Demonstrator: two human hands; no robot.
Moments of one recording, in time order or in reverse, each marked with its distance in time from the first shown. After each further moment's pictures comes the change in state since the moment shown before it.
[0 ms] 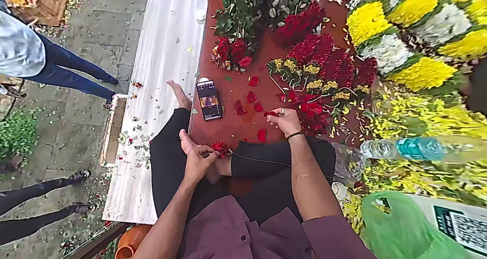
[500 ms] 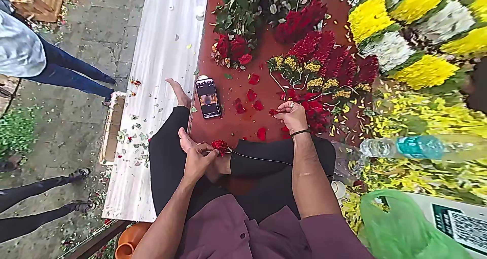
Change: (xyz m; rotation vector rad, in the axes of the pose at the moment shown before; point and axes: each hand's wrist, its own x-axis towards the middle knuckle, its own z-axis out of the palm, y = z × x) left_hand 0.001 0.002 0.001 0.000 -0.010 -0.010; right_hand 0.005 0.001 -0.016 -0.013 0.119 -0.081
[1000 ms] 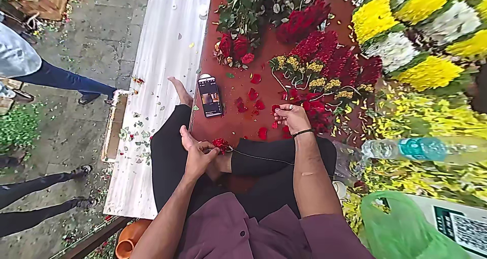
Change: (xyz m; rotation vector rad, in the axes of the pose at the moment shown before) left_hand -0.001 0.000 0.000 0.017 0.013 -0.008; right_hand -0.005 -0.009 0.001 0.254 -0.113 0.211
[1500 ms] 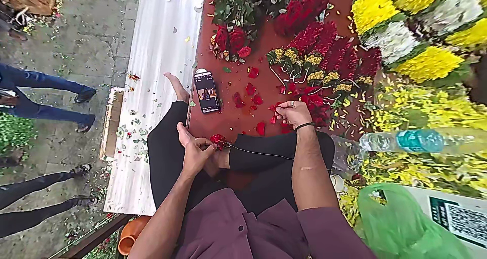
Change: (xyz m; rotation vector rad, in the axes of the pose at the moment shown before) left_hand 0.000 0.001 0.001 0.002 0.004 -0.010; right_hand -0.001 -0.001 -0.015 -0.281 0.055 0.102
